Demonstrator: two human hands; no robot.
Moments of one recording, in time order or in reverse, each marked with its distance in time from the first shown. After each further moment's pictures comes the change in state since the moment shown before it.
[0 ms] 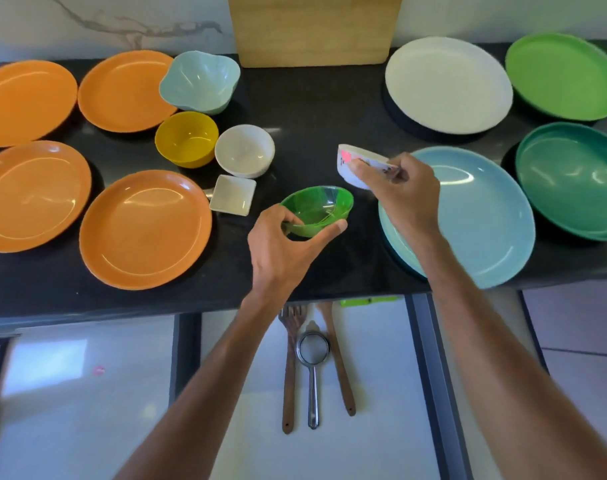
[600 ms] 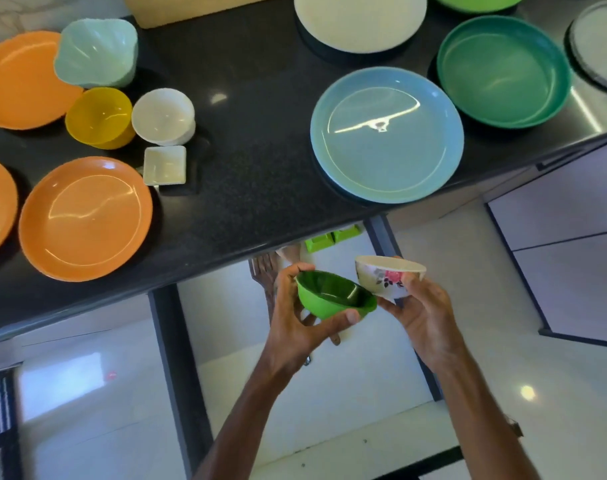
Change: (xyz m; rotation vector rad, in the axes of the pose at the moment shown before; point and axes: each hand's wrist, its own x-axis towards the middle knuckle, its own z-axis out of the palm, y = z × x) left_hand -0.183 -0.007 0.009 -0.565 -0.670 -0.323; right_hand -0.253 0.125 -0.109 1.011 -0.061 0.672
